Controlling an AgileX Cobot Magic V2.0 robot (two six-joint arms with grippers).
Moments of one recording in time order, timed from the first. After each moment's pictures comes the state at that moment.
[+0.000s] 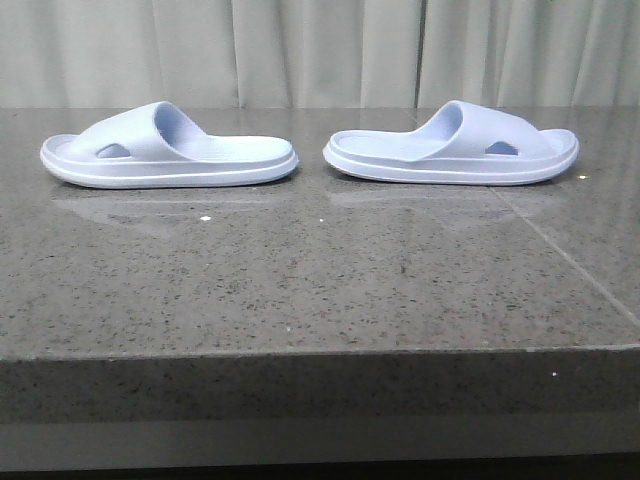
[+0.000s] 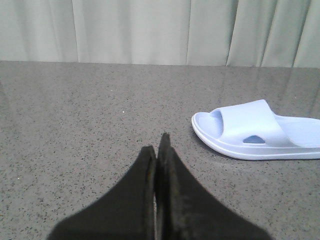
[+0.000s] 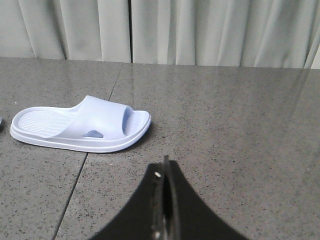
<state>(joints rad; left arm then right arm) 0.01 0.34 -0.38 -0.02 0.27 0.00 0.04 0.31 -0.48 -0.06 0.39 0.09</state>
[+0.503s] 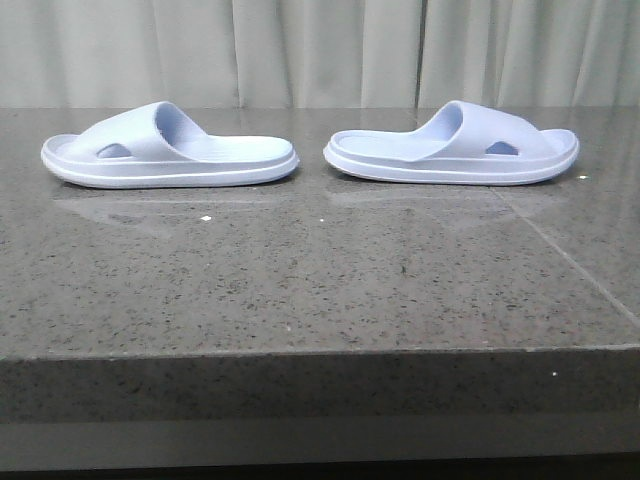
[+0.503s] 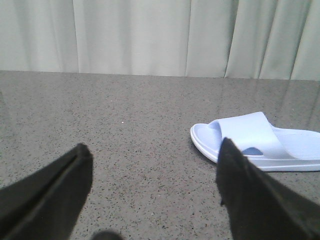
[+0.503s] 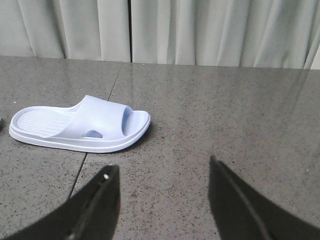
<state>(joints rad) 0.01 0.34 -0.38 -0.03 0.23 0.00 0.04 0.31 -0.48 -0.07 0.39 0.09</state>
